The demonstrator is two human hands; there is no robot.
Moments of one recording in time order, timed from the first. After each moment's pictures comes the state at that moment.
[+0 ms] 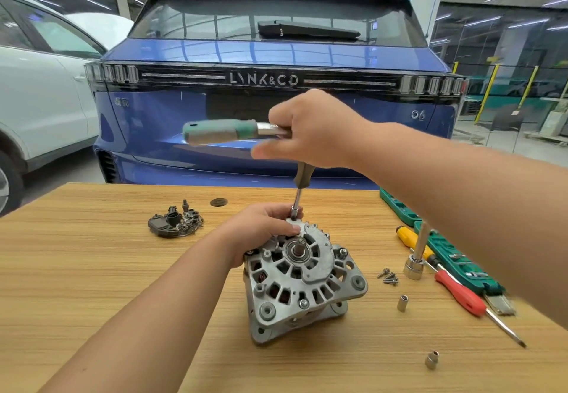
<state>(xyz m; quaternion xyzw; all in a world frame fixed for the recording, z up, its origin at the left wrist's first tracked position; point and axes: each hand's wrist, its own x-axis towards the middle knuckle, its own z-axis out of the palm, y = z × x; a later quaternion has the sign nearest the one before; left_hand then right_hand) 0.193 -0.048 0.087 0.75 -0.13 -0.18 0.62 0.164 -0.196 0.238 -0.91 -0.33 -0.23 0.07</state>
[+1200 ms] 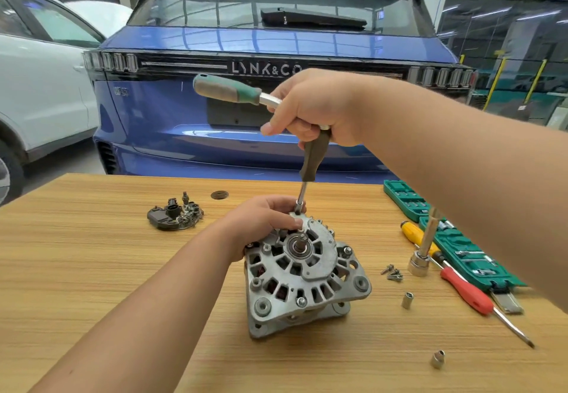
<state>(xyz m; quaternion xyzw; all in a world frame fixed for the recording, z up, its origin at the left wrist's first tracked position) 0.201 -0.048 0.081 0.74 -0.14 -0.17 0.63 0.176 -0.186 0.257 -0.91 -0.19 0.04 0.37</state>
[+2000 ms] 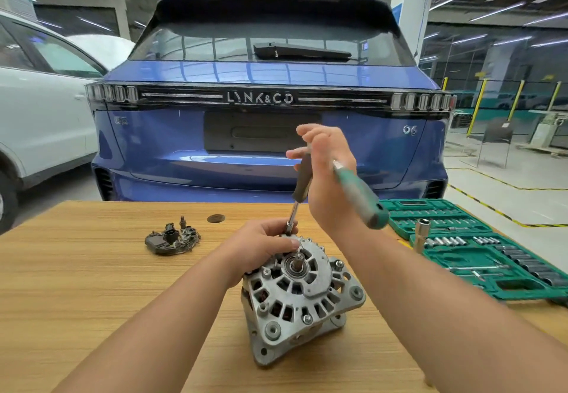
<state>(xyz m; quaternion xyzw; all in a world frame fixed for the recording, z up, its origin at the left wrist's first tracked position) 0.190 -0.053 0.081 0.75 -0.15 -0.14 0.63 0.165 -0.191 0.160 -0.63 -0.26 -0.37 0.63</state>
